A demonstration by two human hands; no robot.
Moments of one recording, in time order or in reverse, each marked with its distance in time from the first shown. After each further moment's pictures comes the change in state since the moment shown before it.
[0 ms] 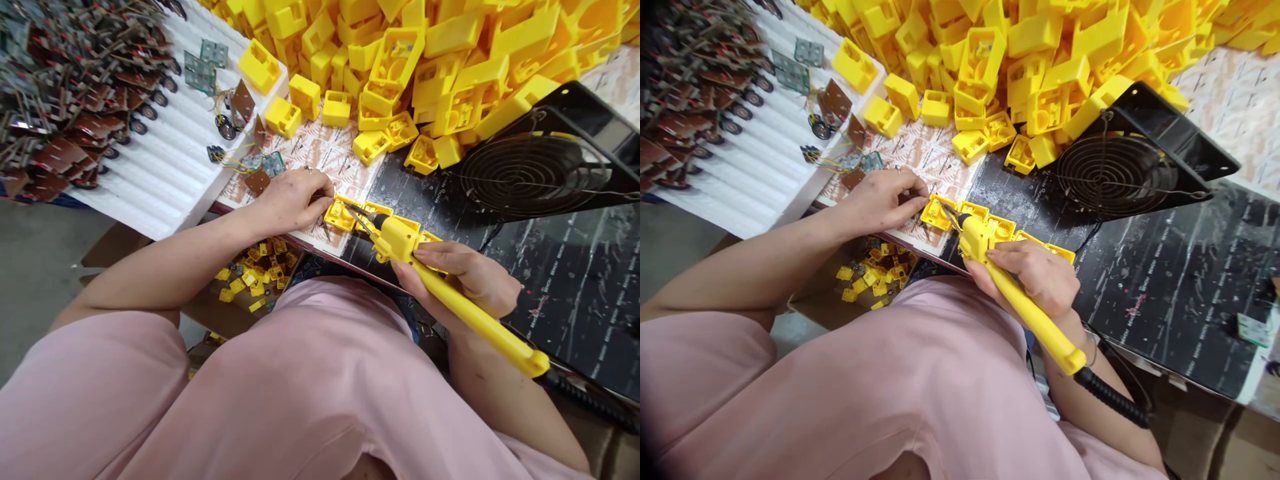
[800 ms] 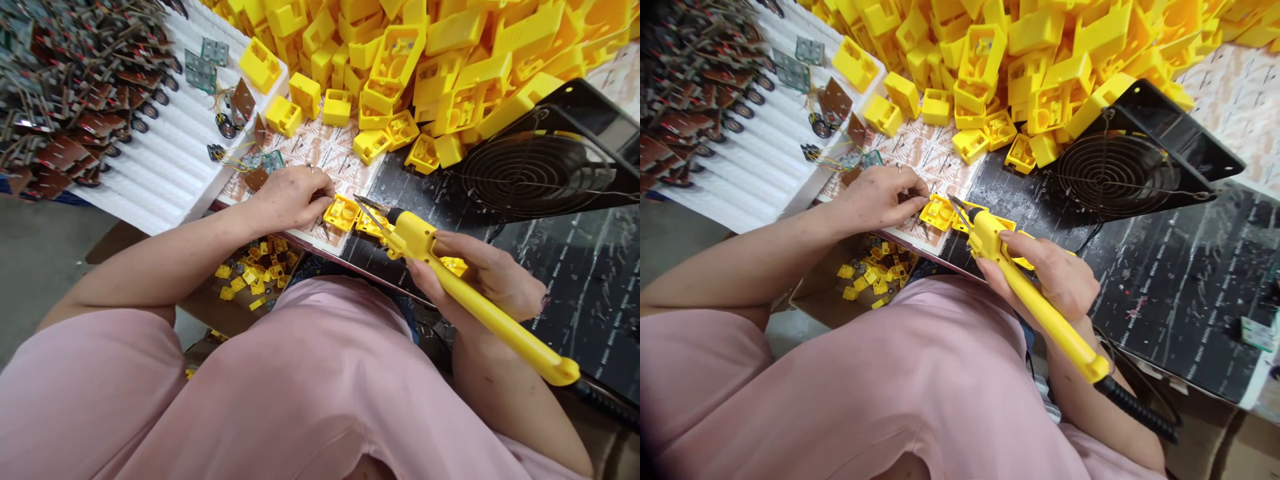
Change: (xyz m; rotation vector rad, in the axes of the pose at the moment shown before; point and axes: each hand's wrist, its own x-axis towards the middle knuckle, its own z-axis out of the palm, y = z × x) left_hand 0.004 0.003 -0.007 0.073 -0.053 0.009; right_hand -0.001 -0.001 -0.015 -0.171 0.149 -0.121
